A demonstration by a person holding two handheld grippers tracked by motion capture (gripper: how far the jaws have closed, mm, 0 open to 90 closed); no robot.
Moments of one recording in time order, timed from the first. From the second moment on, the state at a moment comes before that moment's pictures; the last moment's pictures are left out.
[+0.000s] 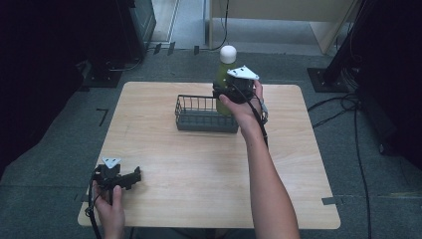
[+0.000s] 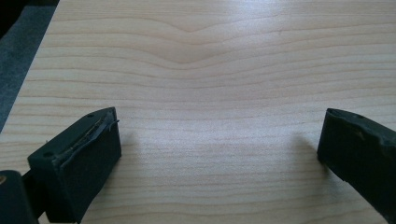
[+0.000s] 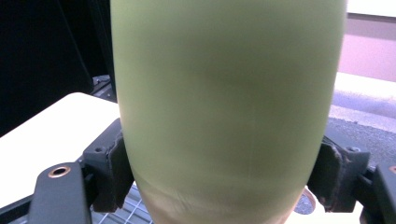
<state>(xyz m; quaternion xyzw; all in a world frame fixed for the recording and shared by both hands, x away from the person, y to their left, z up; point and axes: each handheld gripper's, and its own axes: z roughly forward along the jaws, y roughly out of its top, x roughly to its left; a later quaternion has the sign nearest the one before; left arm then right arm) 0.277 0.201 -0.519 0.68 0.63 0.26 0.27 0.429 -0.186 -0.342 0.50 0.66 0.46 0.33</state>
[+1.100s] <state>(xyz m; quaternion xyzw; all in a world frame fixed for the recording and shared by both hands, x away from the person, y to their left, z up) 0.277 0.202 -0.519 0.68 0.63 0.26 0.27 0.439 -0.190 -0.382 0.52 0.66 0.45 0.31</state>
